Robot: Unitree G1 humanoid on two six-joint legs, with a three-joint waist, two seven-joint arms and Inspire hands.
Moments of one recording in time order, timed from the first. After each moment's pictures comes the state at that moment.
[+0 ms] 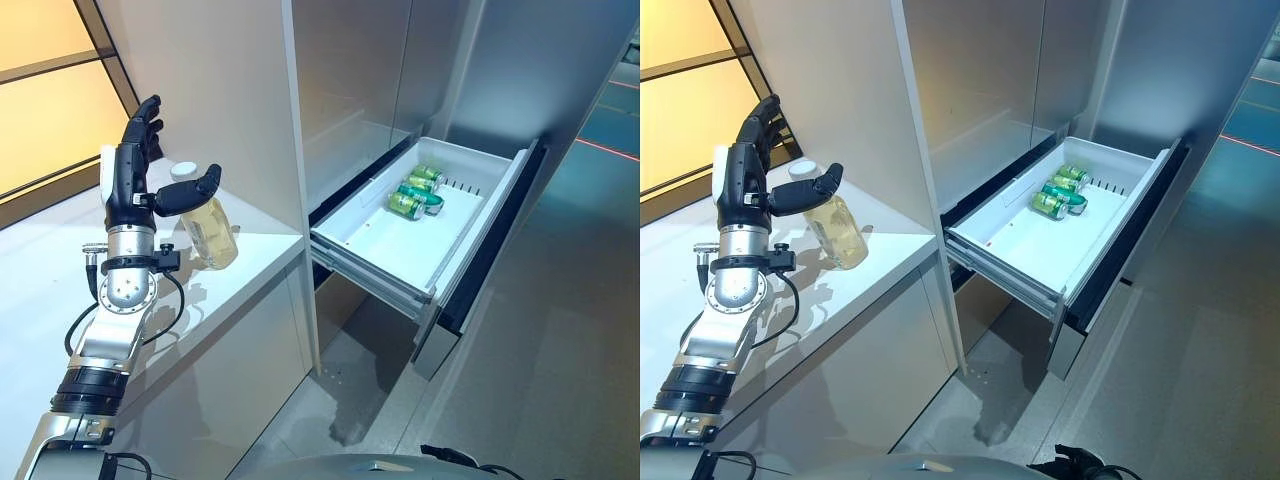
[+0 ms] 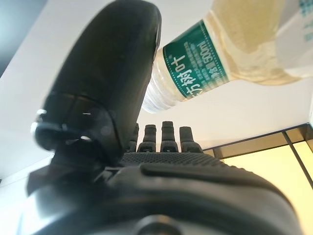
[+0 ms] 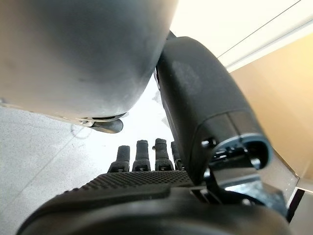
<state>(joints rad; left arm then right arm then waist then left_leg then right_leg) -0.20 0.63 0.03 0.07 -0.18 -0.24 0.32 0.03 -0.24 0.21 1.23 0.17 0.04 0.10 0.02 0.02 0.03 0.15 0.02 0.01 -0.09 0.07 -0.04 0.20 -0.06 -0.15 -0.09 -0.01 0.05</state>
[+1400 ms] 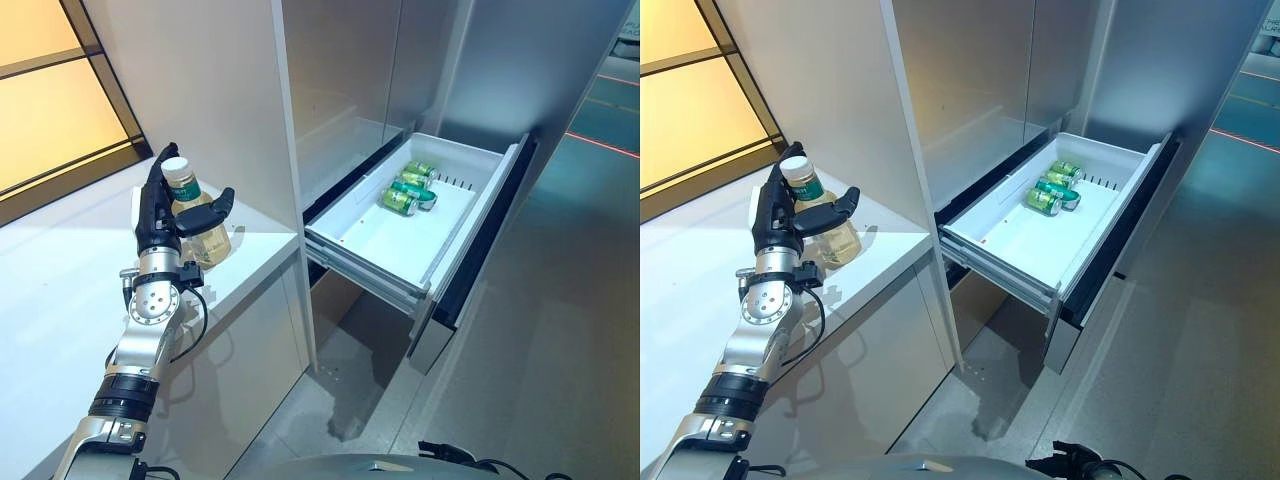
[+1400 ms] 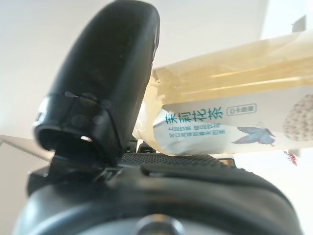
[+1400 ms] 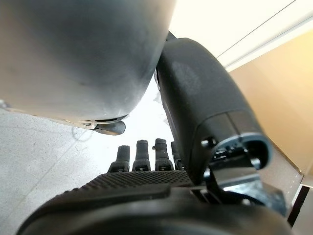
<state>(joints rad) -0.19 0.50 -0.01 0.17 -0.32 -0.22 0.32 0.02 -0.24 0.19 1.20 0.16 0.06 0.11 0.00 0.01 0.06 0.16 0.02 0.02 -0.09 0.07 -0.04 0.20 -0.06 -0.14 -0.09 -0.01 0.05</state>
